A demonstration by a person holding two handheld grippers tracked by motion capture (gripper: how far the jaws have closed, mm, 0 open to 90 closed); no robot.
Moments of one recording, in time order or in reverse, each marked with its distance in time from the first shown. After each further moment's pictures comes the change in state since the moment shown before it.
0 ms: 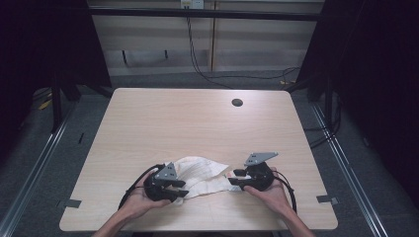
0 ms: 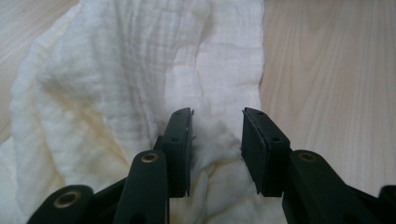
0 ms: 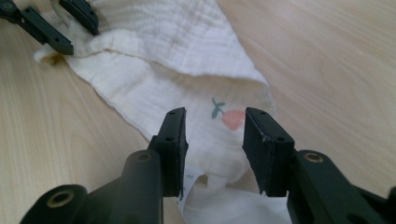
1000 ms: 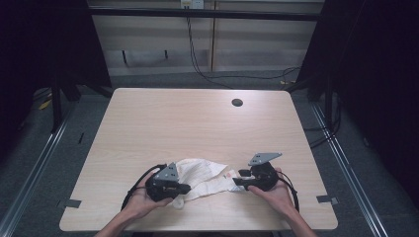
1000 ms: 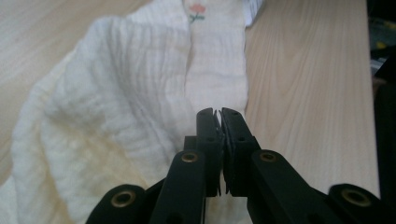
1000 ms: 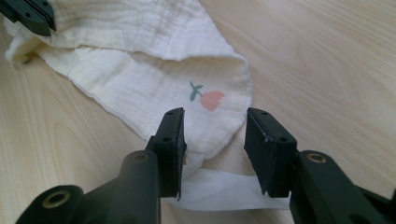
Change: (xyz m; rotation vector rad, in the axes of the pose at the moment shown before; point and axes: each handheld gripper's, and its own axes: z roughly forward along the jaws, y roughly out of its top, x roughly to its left) left arm -0.006 0.010 -0.005 -0.072 -0.029 -0.014; right arm -0.007 -0.007 -0.007 0.019 -0.038 0.029
